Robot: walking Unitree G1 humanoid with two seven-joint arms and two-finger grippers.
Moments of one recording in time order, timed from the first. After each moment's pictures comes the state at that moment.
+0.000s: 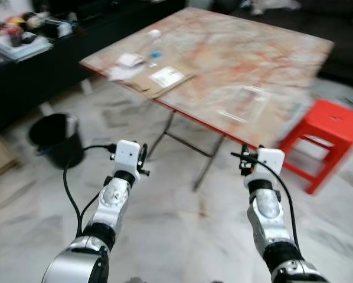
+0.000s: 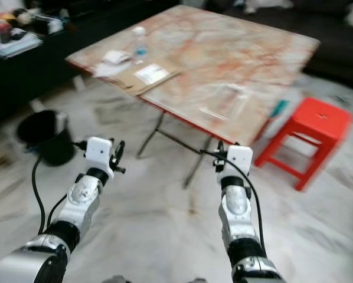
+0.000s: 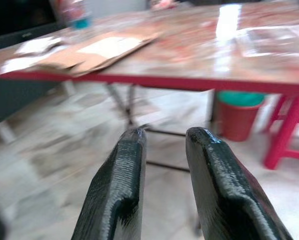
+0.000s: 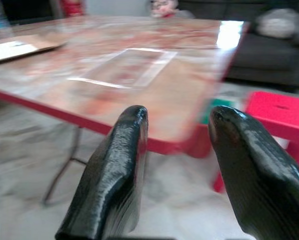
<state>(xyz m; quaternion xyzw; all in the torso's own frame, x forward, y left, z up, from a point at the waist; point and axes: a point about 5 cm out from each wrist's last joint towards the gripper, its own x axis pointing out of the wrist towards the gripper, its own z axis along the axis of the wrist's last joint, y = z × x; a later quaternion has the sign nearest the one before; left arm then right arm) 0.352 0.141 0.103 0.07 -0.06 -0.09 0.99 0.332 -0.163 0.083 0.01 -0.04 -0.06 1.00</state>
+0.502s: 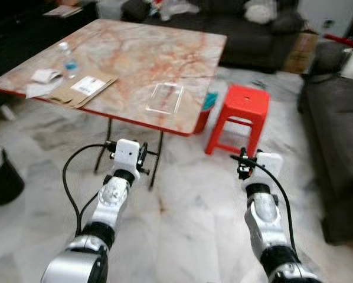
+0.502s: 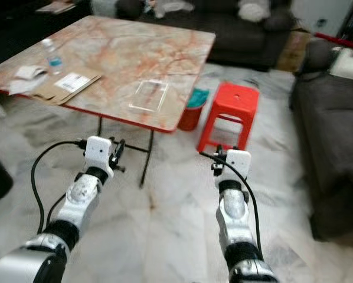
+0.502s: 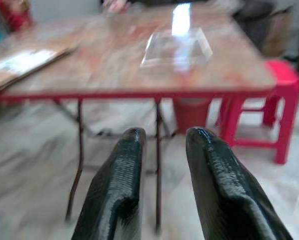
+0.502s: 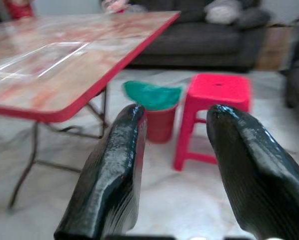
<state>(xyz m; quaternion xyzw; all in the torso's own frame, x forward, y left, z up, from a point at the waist) 0.349 0.143 0.100 0.07 -0.06 -0.09 0.99 0.331 -0.157 0.081 0.02 -0.03 -0.05 1.00</state>
